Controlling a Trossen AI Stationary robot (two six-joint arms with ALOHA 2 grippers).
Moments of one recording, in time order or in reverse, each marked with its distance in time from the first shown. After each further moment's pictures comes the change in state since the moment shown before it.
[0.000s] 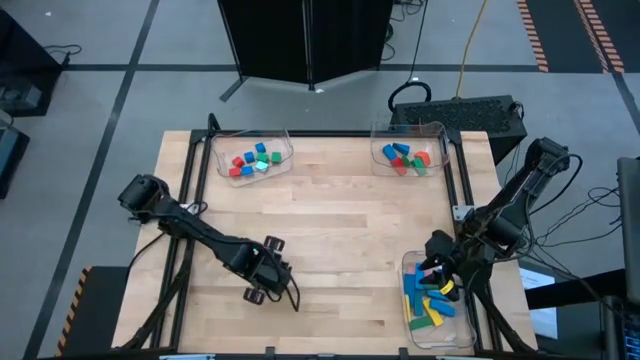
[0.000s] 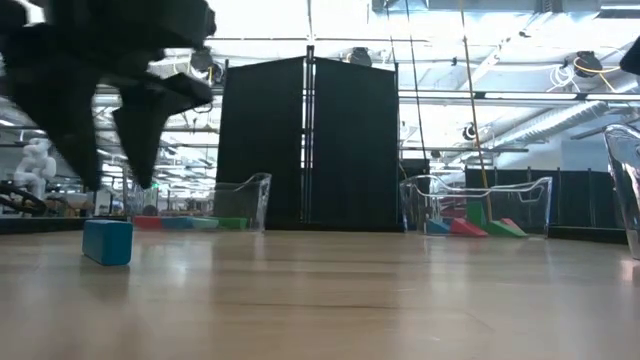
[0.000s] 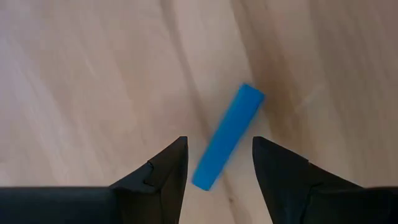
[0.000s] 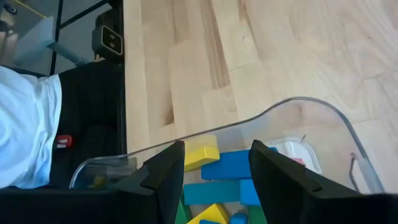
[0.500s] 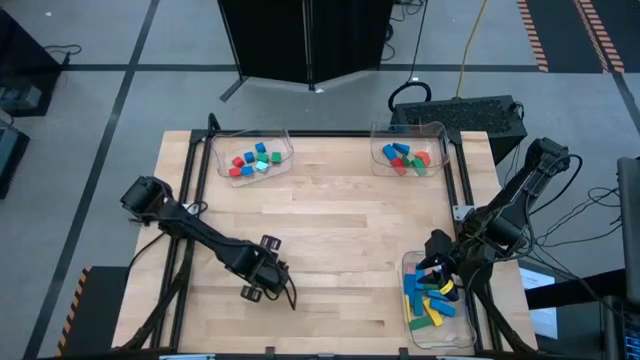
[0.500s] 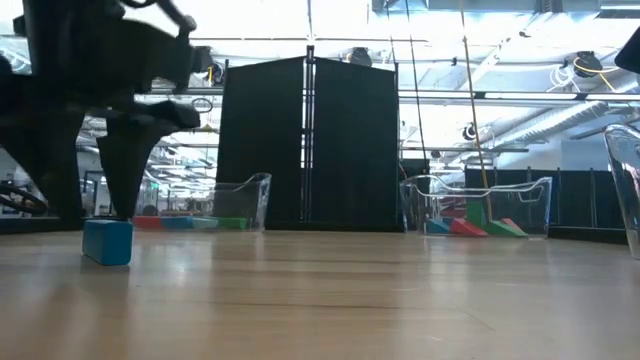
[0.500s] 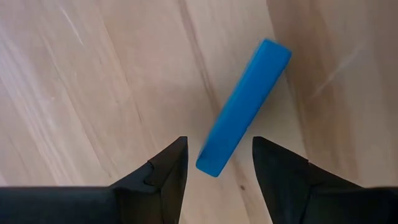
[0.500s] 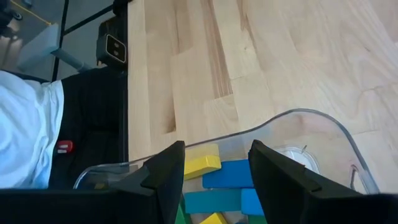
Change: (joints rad) left arm -0.011 0.025 -0.057 0.001 -0.010 -0.010; right arm -0.001 0.000 0.000 0.021 0.025 -0.021
